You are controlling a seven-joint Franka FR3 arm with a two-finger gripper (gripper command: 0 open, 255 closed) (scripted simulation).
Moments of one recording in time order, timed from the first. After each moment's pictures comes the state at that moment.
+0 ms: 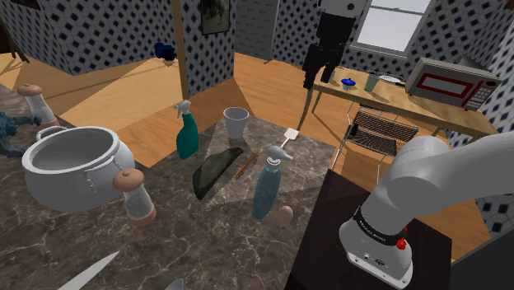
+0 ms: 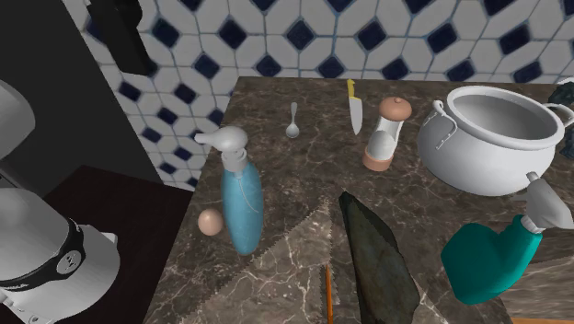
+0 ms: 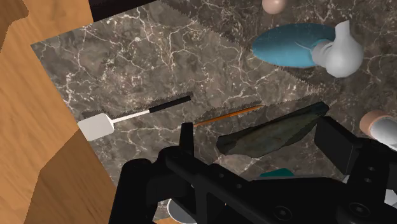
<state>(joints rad) 0.00 -0.79 0.01 -2.35 0.03 1.57 0.04</state>
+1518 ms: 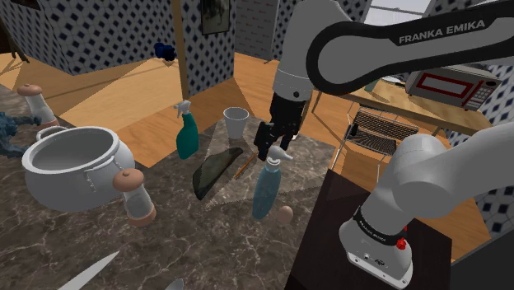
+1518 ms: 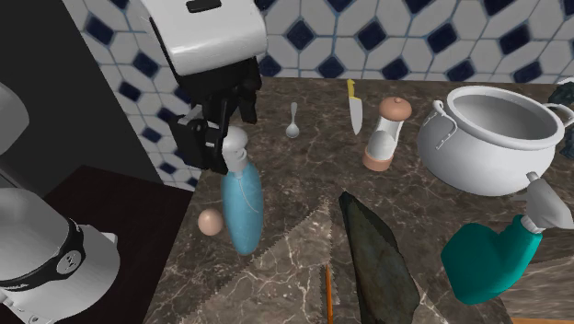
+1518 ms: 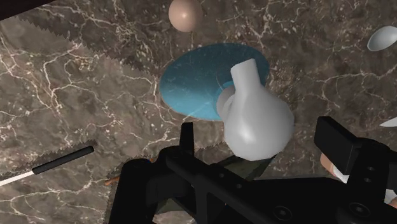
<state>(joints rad) 0.14 -0.71 0.25 -2.69 0.33 2.01 0.25</state>
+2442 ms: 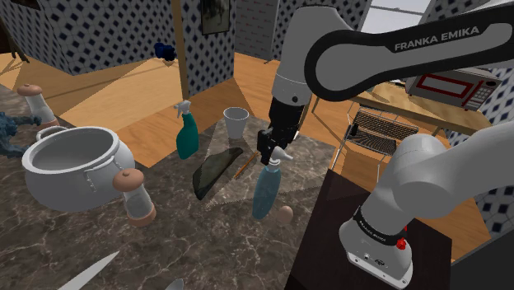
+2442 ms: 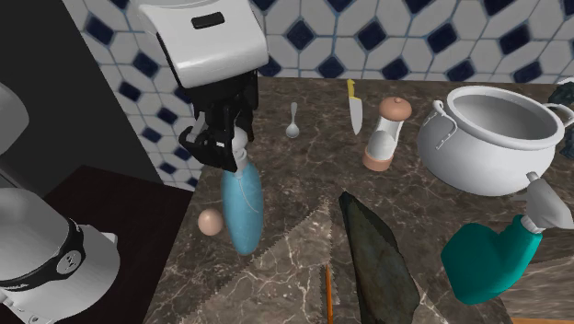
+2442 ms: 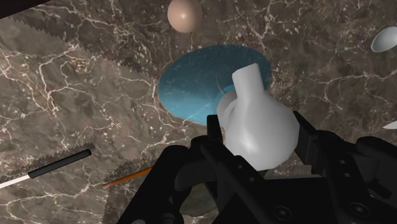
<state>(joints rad) 0.14 -0.71 0.26 -2.71 0.34 2.04 0.25</state>
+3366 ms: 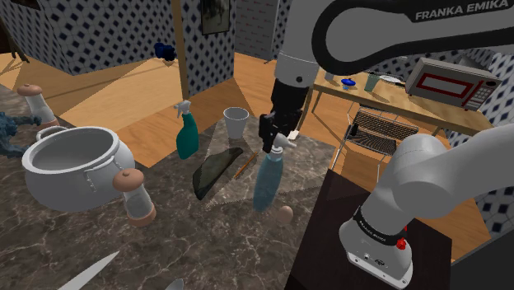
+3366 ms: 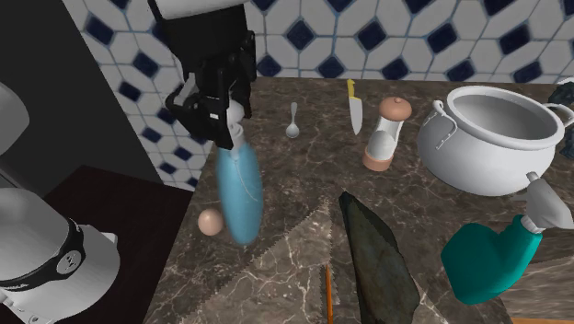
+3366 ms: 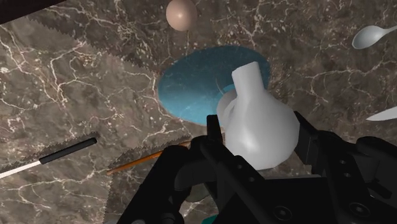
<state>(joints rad) 0.13 -0.73 0.24 -2.62 0.31 1.93 0.27</state>
